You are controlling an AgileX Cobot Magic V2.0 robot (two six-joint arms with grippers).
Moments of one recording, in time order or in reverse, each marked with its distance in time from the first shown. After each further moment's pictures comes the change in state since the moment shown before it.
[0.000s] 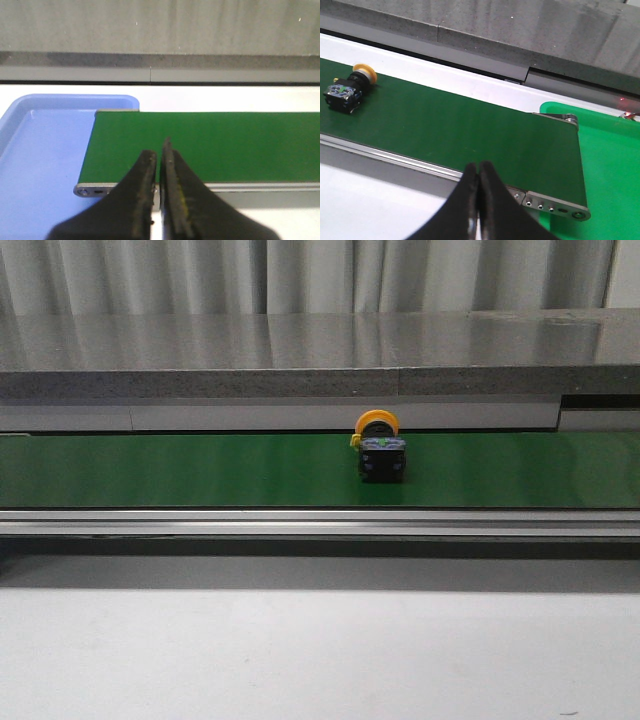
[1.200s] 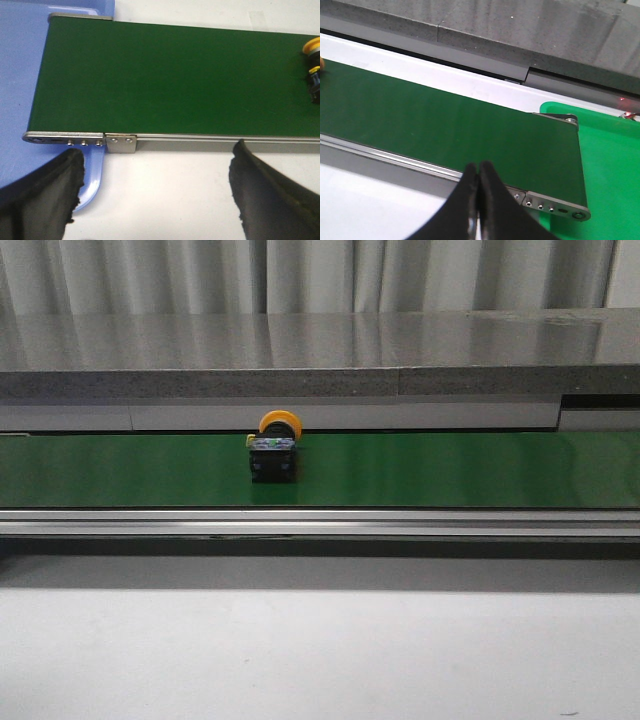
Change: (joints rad) left arm 0.000 0.493 -0.218 -0.122 0.149 0.026; right arm 0.000 0.000 0.000 0.000 0.000 0.000
